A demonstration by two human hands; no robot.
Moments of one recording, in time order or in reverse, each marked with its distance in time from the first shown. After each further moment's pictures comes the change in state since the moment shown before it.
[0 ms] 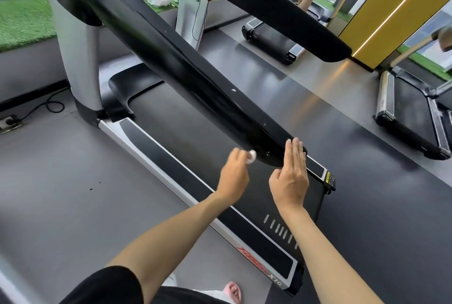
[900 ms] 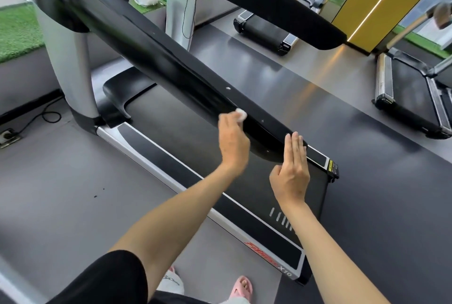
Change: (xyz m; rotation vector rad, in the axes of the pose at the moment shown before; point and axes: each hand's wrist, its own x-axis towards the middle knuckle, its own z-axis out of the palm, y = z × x) left_hand 0.070 0.037 -0.025 -0.135 0.368 -0.075; right_hand -0.001 -0.001 0.005 0.016 0.054 0.014
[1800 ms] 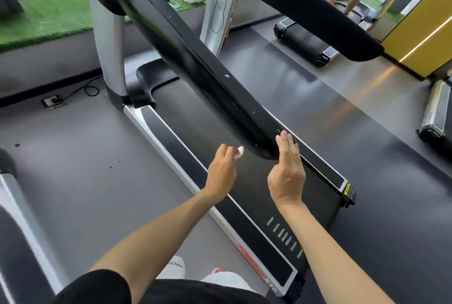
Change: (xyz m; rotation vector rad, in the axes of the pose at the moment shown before) left_hand -0.099 -0.032 0.006 0.333 -0.200 0.049; right_hand 0.010 0.052 0.009 0.269 0.144 -0.303
